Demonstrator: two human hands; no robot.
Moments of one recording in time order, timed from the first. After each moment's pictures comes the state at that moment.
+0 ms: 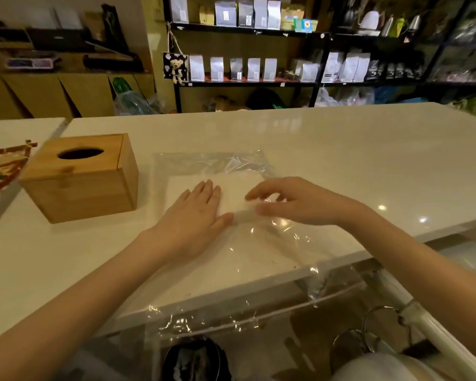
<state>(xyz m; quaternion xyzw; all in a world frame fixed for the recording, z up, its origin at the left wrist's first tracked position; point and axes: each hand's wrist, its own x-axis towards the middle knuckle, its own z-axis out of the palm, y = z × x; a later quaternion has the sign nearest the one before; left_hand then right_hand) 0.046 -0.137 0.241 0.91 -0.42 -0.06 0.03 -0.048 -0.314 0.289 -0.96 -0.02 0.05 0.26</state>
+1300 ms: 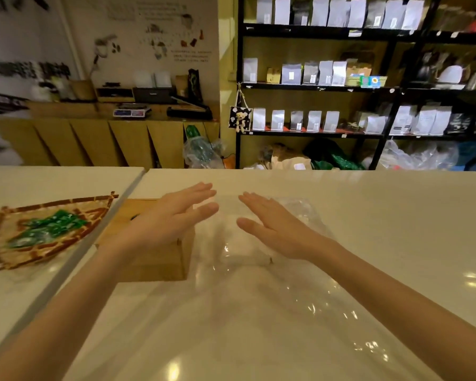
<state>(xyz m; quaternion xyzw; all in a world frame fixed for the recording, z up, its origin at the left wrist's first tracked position) 0.132 -0.075 0.332 0.90 -0.31 -0.05 0.30 0.095 -0.278 0.295 -0.97 -0.11 -0.03 0.22</state>
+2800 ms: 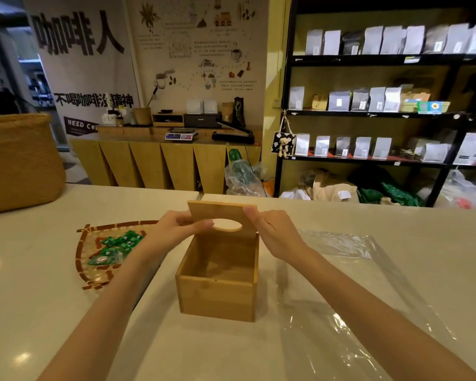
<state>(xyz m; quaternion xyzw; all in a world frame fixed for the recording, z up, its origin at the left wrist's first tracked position) 0.212 0.023 0.315 0.85 -0.16 -0.04 0.49 0.186 -0.182 0.307 -0.90 -0.11 -0.16 0.39</state>
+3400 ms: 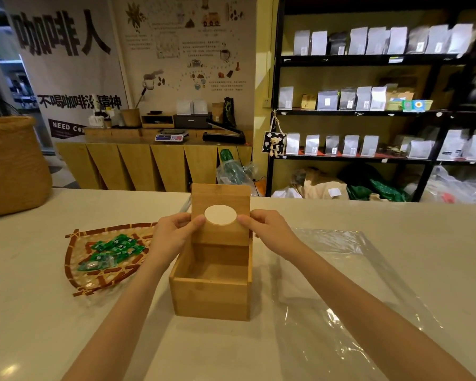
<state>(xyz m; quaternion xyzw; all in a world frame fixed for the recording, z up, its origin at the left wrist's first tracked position) 0.215 -0.001 0.298 0.82 -0.06 0.09 0.56 0.200 -0.189 0.298 -0.86 -0.07 -0.10 0.49</state>
